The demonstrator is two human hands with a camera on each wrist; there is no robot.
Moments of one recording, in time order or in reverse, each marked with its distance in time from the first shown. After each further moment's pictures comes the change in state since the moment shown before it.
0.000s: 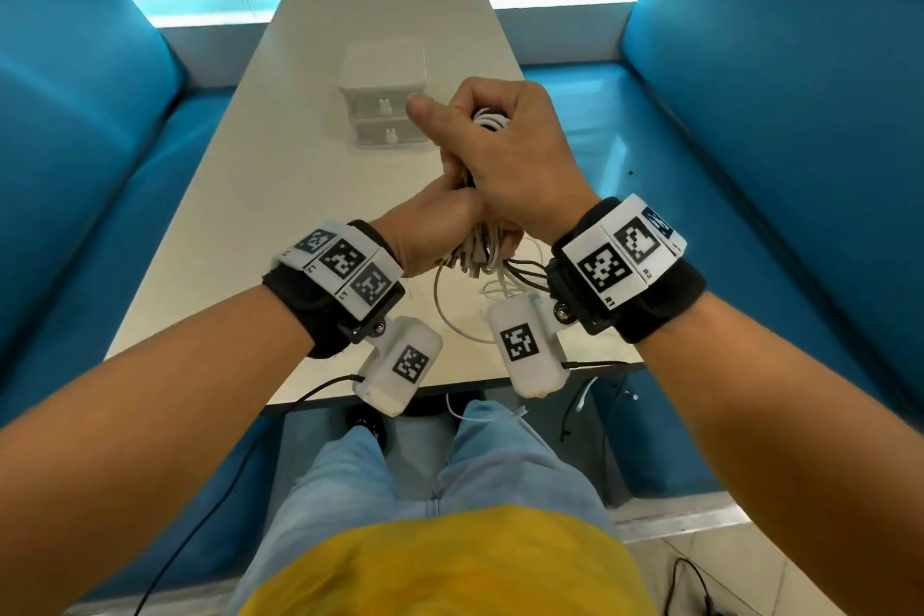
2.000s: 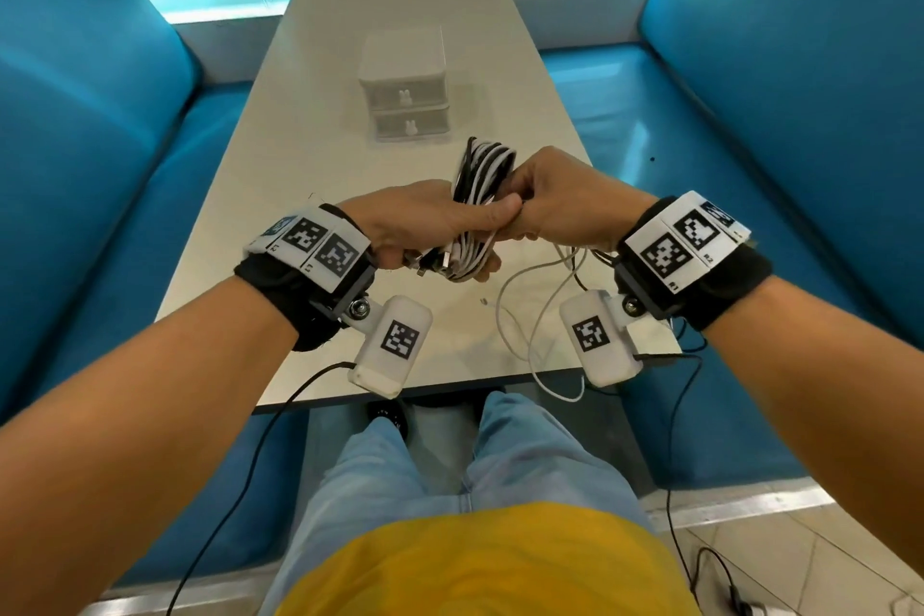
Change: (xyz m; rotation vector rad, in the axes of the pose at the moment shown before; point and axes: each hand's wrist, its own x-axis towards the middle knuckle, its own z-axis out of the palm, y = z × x) left_hand -0.008 -0.005 -0.045 0.317 -0.048 -0.388; right_hand 0.000 0.036 -0.027 -0.481 -0.496 0.387
